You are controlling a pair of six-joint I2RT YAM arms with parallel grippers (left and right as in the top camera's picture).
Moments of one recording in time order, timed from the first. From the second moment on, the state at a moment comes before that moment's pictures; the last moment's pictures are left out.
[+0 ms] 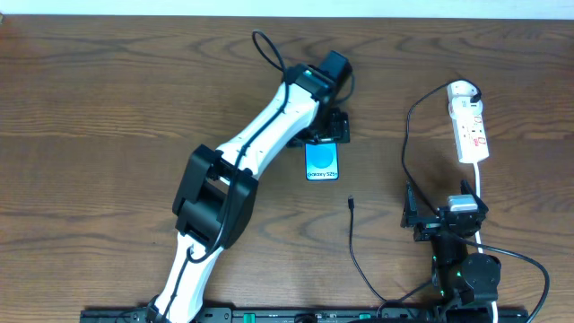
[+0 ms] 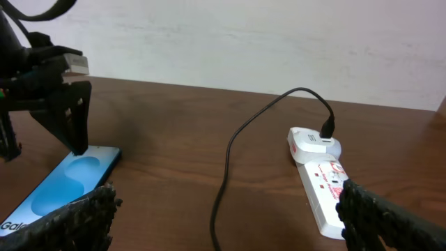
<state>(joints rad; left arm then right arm) -0.62 2.25 1.96 -1.12 0.13 -0.65 0.07 0.01 0.01 -0.07 0.00 -0.06</state>
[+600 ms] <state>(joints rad) -0.66 2.32 1.96 -1.07 -0.03 -0.67 0.07 0.01 0.01 -0.07 0.00 -0.06</state>
